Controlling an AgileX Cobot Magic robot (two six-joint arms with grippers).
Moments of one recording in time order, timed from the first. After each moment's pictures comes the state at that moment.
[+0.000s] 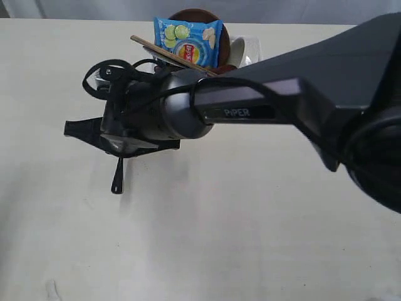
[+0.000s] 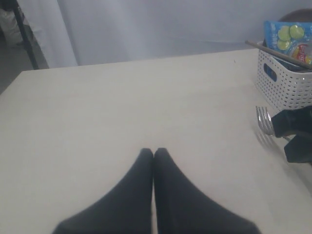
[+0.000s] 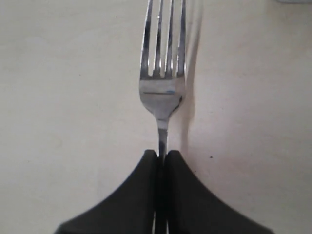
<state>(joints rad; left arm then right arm) -0.11 0.00 0.00 0.15 0.35 -0.08 1.05 2.17 -1.46 -0.59 0.47 1.48</state>
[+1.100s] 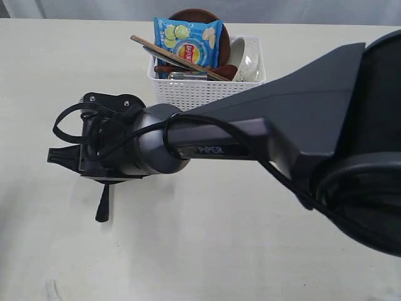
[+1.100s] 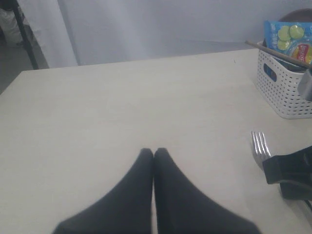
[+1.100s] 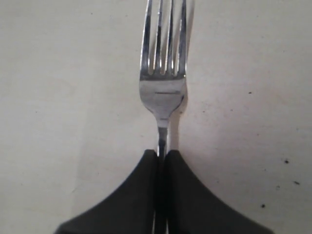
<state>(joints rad) -0.11 0.00 0.00 0.15 0.35 -0.08 1.15 2.21 -1.46 -0.65 0.49 1.63</state>
